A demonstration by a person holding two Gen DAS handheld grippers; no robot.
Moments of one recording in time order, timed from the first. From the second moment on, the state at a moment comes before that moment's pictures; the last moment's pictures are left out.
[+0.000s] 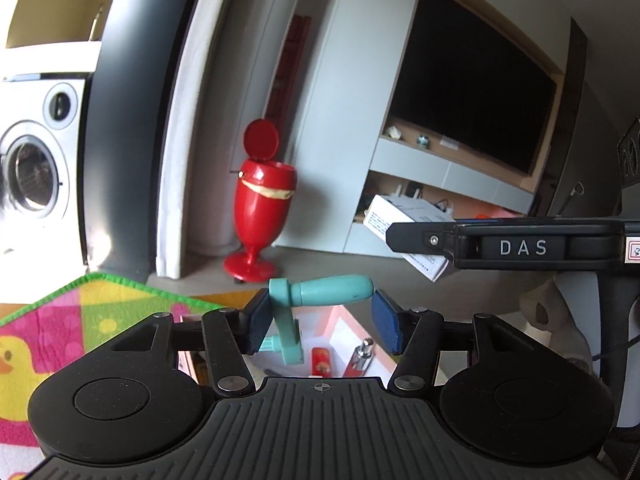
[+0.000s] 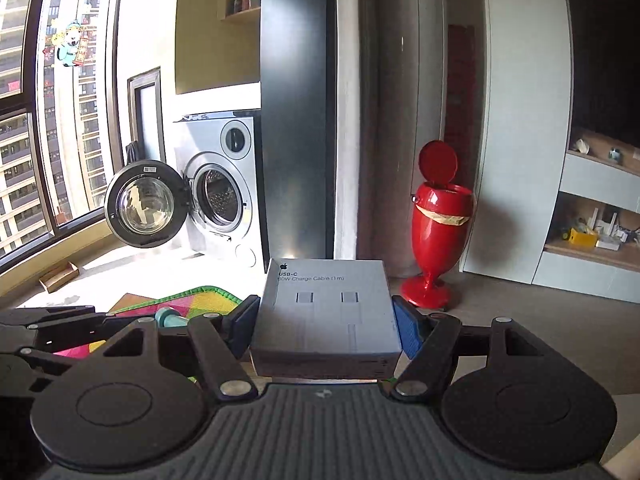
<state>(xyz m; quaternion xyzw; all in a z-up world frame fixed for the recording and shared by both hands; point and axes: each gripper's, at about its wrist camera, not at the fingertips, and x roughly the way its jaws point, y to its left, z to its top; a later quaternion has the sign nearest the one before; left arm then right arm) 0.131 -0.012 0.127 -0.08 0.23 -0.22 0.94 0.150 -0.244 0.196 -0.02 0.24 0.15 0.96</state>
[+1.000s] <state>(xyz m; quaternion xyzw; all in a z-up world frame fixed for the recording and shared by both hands) -0.010 0.041 0.013 0.01 0.36 -0.05 0.93 0.013 -0.225 0.012 -0.04 0.38 0.09 0.92</state>
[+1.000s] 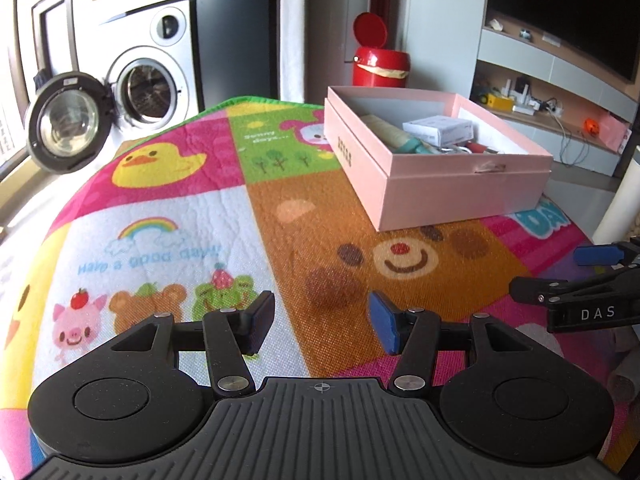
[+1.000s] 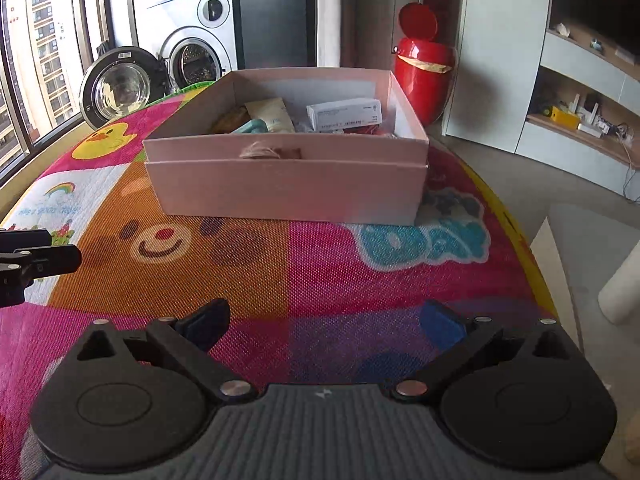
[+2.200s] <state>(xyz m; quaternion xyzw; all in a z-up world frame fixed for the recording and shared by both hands) 0.004 -0.006 -0.005 0.00 0.32 0.01 0.95 0.019 -0.227 0.001 -0.01 0.33 0.04 0.94</state>
